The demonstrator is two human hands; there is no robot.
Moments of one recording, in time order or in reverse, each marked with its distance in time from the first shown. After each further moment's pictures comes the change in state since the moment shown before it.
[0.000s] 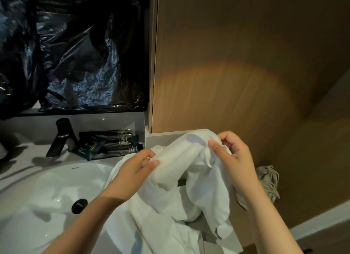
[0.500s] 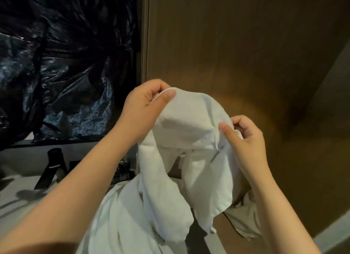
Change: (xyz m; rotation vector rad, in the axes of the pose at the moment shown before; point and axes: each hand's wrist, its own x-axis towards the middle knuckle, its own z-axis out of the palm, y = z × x) left_hand 0.070 0.173 -0.046 0.040 0.353 0.602; right_hand 0.050 -0.059 -0.039 -0.132 0.306 -0.189
